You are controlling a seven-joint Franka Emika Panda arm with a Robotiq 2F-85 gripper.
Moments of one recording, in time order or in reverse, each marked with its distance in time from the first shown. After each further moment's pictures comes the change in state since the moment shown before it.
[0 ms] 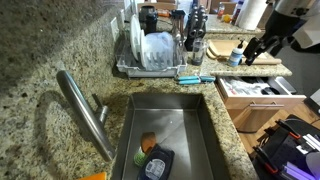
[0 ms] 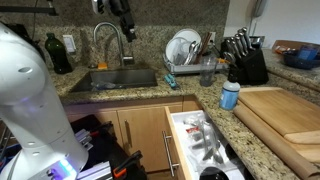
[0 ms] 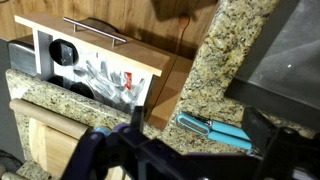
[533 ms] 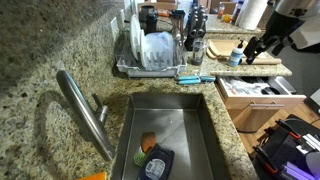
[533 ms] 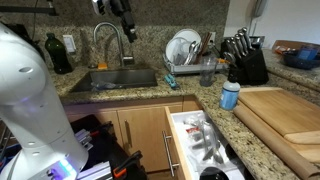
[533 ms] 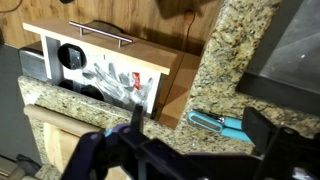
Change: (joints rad) arm 0.005 0.001 -0.014 -0.010 -0.036 -0.003 0.074
